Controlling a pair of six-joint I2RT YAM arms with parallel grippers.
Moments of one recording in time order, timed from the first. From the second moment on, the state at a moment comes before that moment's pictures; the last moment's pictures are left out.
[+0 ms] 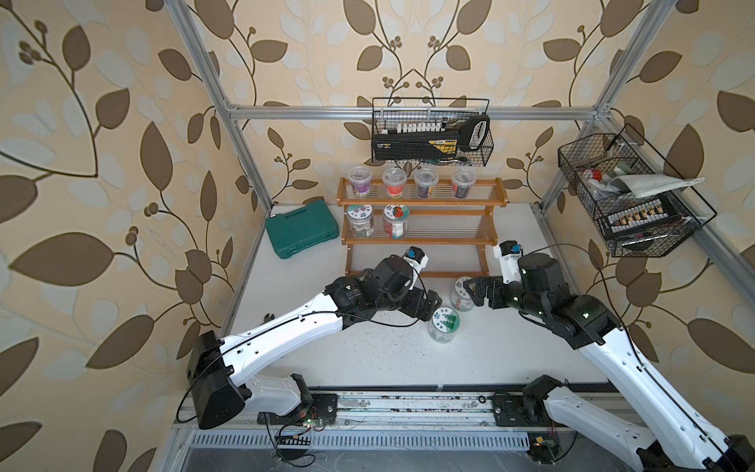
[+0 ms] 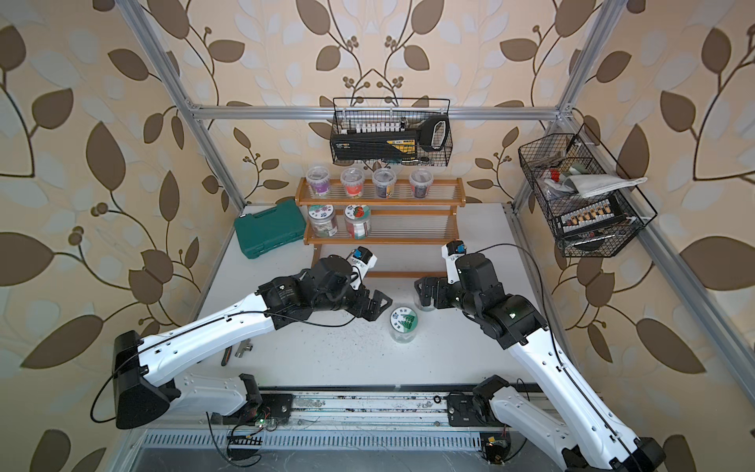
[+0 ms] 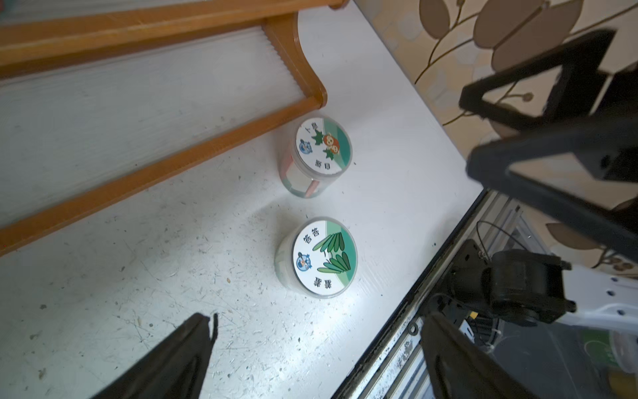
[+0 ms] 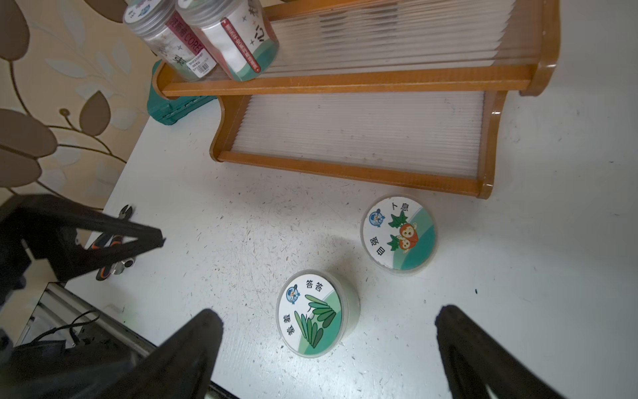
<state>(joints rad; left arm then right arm) -1.06 1.33 1.16 -0.56 0.01 -0.48 0.45 0.88 1.00 -0.80 -0.01 0.42</state>
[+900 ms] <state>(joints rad) -1.19 1.72 1.25 -0.58 -0.13 -0.55 0.38 0.85 0.99 -0.81 -0.01 0.42</state>
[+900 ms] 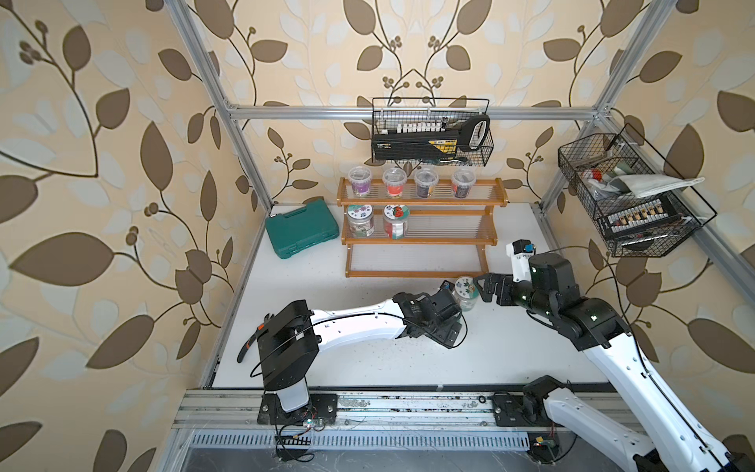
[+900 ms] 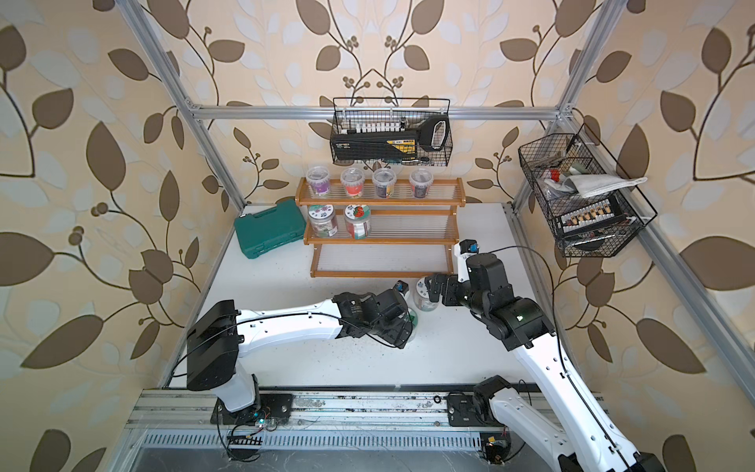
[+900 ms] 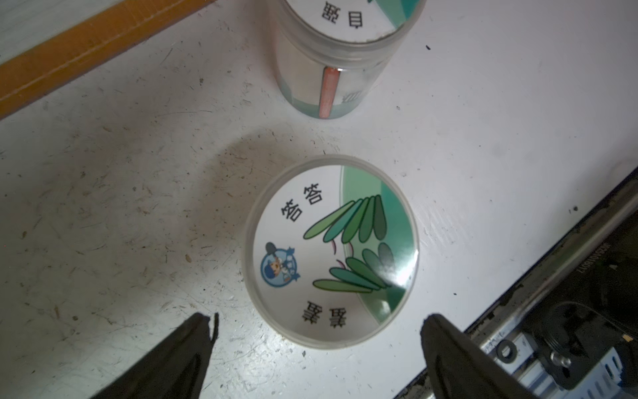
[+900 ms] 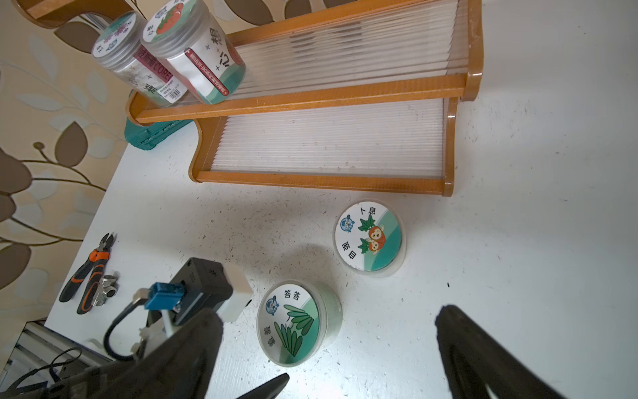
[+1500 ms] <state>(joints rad) -1.22 1.88 1.41 -0.62 -0.21 -0.53 0.36 0.83 0.96 -0.80 -0.02 0.42</state>
